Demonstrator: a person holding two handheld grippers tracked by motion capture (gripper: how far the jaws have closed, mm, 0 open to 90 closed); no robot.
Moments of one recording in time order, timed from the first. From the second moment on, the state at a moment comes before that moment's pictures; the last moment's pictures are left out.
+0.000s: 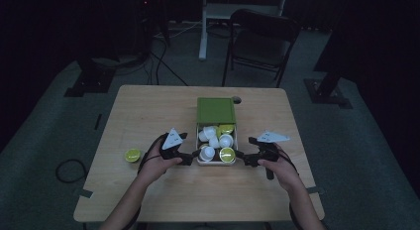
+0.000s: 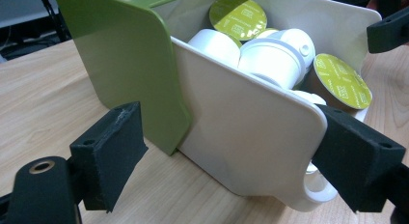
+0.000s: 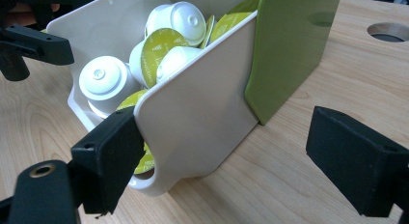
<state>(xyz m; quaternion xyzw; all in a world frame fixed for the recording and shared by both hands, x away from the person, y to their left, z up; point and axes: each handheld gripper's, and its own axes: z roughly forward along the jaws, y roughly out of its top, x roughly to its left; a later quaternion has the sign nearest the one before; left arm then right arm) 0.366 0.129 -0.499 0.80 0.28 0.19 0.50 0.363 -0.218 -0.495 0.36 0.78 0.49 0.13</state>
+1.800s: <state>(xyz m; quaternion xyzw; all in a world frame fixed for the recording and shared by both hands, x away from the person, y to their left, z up) 0.392 0.128 -0.497 0.78 0.31 0.19 0.50 0.394 -0.213 -0.493 0.38 0.77 0.49 0.14</state>
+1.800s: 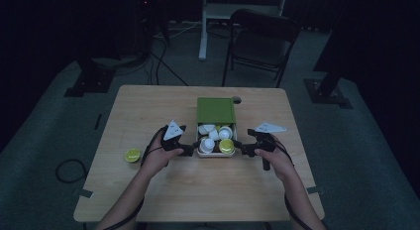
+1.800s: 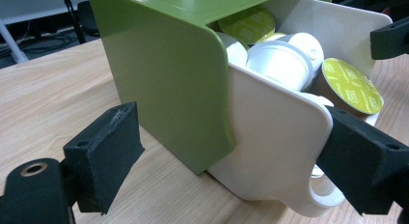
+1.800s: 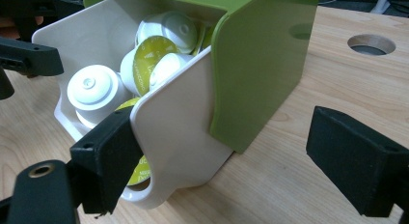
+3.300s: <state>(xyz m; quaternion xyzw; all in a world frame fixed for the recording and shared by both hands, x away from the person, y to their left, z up) 0.413 0.125 -0.496 0.79 0.31 0.20 0.49 0.420 -0.208 -0.495 0.40 0.77 0.48 0.14</state>
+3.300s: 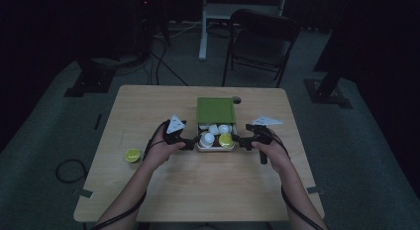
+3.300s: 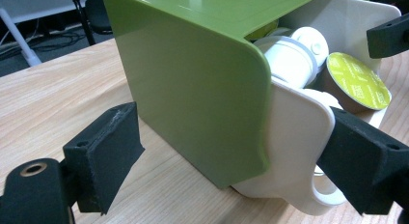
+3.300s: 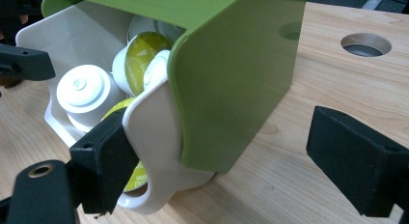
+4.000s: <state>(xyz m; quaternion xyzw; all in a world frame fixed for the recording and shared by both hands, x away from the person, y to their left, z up) 0.427 0.123 -0.500 0.79 0.32 0.21 0.48 0.430 -0.205 -0.496 0.41 0.76 0.48 0.15</state>
